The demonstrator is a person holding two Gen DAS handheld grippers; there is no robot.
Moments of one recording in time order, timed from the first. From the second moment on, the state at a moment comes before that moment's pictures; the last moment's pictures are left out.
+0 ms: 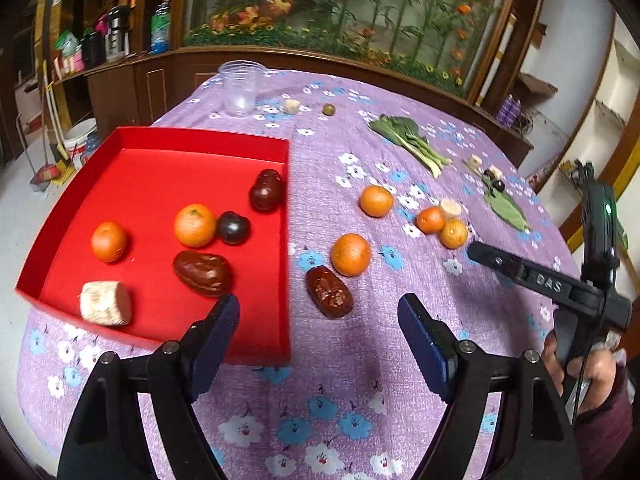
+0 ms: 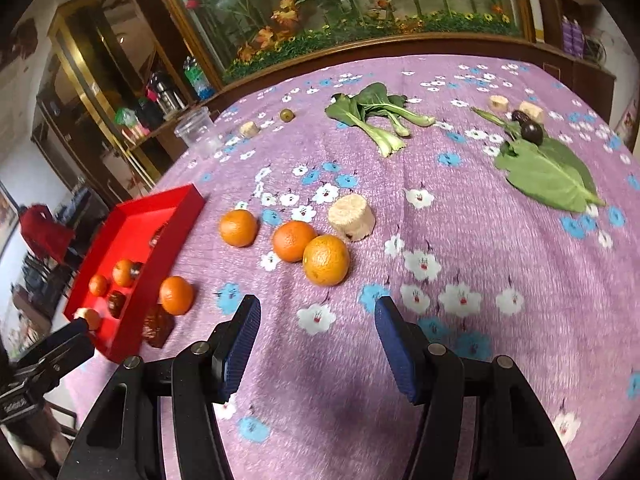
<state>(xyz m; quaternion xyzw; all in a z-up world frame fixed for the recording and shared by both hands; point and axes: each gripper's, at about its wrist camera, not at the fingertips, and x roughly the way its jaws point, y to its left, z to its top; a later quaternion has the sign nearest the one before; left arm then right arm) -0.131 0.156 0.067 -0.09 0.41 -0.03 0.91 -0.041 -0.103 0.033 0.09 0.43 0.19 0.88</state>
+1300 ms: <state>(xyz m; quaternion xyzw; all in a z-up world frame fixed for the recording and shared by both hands) -0.039 0.100 0.018 0.04 0.46 -0.06 0.89 -0.002 -0.074 0.015 0.01 0.42 0.21 0.88</state>
